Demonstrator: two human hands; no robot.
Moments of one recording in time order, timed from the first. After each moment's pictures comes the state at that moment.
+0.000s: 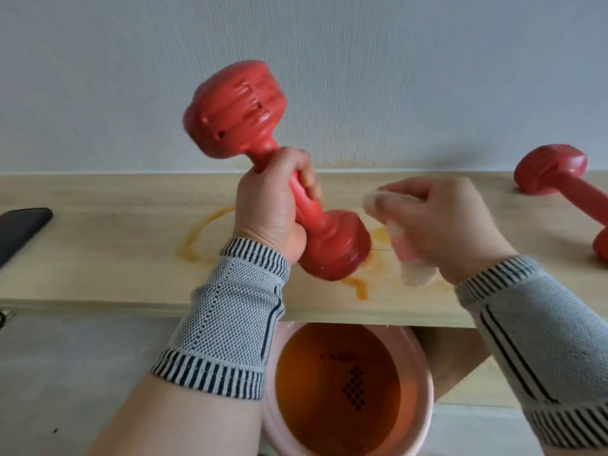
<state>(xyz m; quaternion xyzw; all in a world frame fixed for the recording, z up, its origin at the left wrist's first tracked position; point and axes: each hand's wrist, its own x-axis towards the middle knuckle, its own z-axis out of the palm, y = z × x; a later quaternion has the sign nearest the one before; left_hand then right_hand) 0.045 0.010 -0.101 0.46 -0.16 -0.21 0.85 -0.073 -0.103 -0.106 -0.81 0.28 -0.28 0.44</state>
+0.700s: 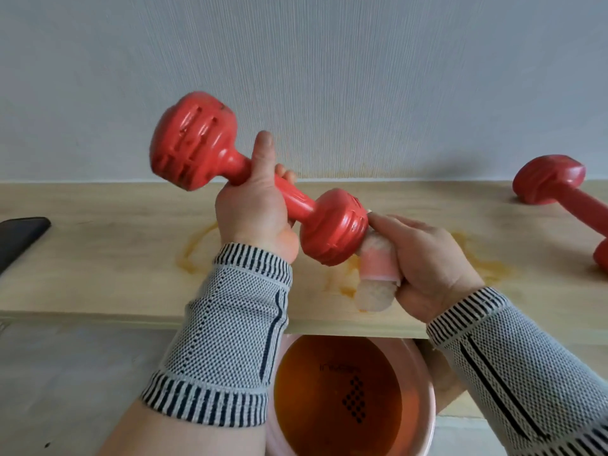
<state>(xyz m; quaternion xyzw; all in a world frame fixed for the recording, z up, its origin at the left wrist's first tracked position) 0.043 0.015 -0.082 0.46 0.01 -0.13 0.88 -0.061 -0.084 -0.128 -0.50 0.29 -0.23 0.78</state>
